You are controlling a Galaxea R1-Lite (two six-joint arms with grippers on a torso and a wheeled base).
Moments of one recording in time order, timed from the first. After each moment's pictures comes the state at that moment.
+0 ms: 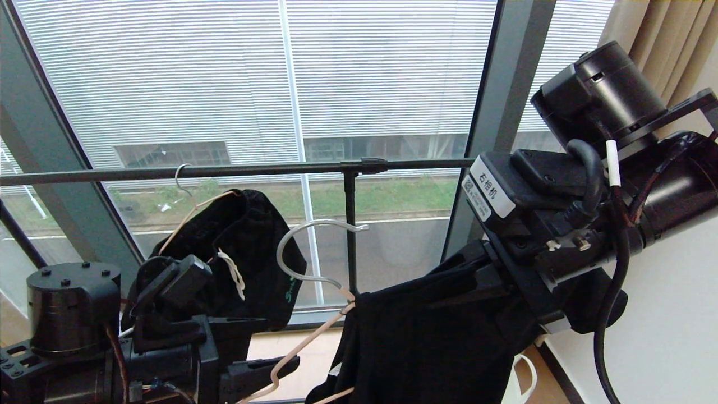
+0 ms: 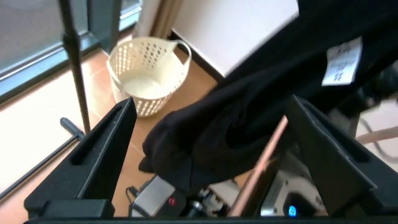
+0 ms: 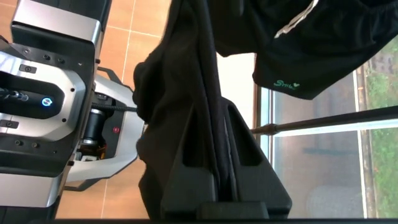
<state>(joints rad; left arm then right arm) -0.35 1.51 -0.29 -0.75 -0.66 -0.08 0.70 1.69 -1.55 0.73 0.57 -0.87</state>
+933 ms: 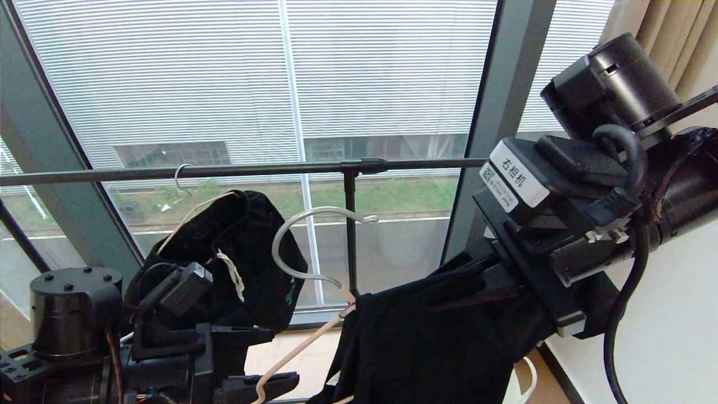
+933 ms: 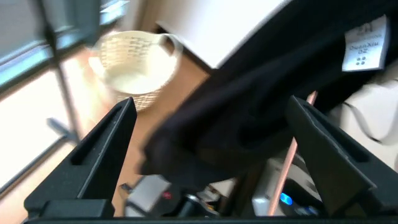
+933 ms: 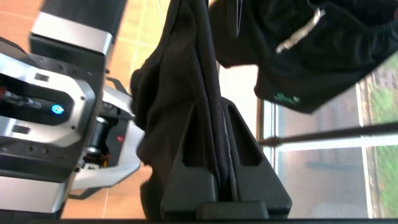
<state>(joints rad) -0.33 1.52 -0.27 -0.75 -0.78 -0.08 0.70 1.67 -1.55 0.73 0.65 -0.87</state>
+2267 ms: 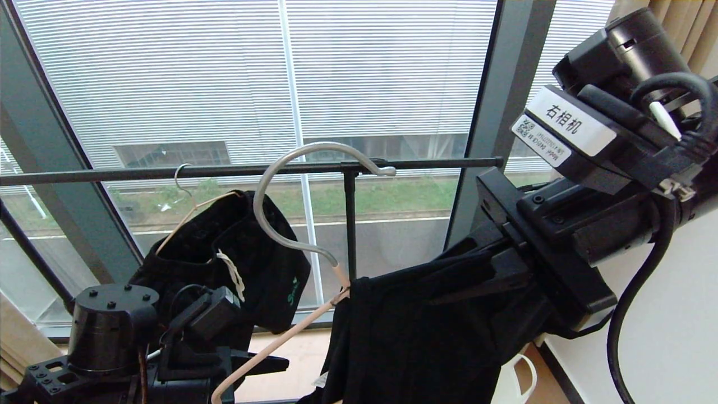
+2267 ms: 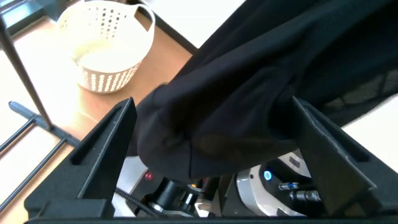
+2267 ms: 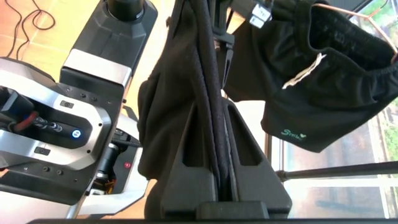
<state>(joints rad) -0.43 1.59 -0.24 -0.75 -0.74 -0.08 0.69 1.67 -1.59 0.72 0.78 -0.85</state>
